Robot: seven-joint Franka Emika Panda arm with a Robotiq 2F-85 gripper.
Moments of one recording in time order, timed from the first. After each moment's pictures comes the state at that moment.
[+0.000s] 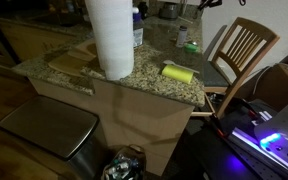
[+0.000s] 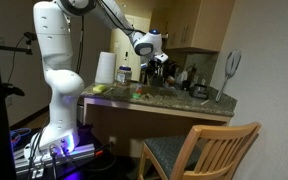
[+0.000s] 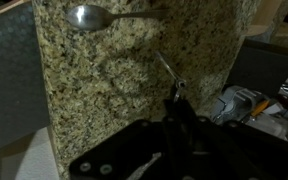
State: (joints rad) arm 0.01 -0.16 -0.15 -2.24 0.52 2.58 0.19
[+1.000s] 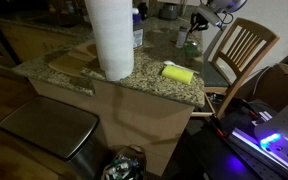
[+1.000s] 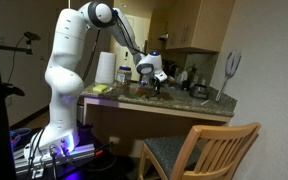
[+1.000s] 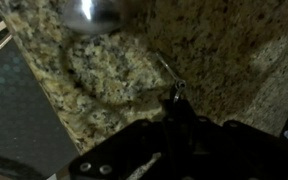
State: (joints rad) arm -0.01 0.15 -0.10 -2.20 0.56 2.85 0.41
